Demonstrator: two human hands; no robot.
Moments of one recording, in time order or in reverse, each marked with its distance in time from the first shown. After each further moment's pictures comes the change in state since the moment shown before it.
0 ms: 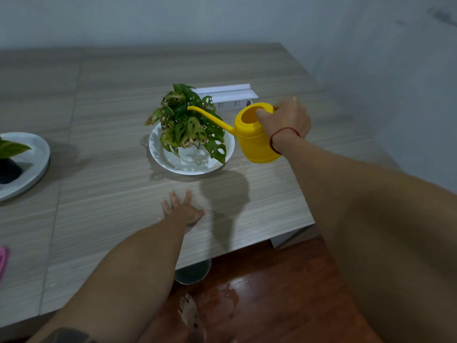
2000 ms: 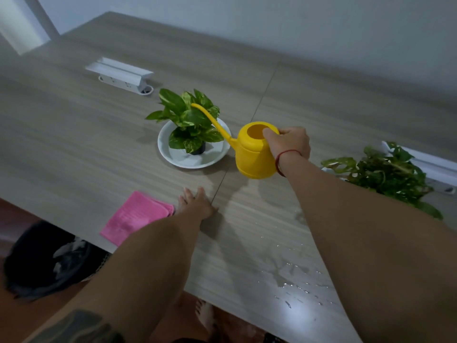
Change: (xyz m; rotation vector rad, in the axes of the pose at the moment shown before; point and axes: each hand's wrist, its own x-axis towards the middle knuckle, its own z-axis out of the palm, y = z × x) left_hand 0.027 -0.324 -0.077 -0.586 0.131 -0.434; right_hand -0.149 -0.323 0.218 0.390 -0.574 -0.222
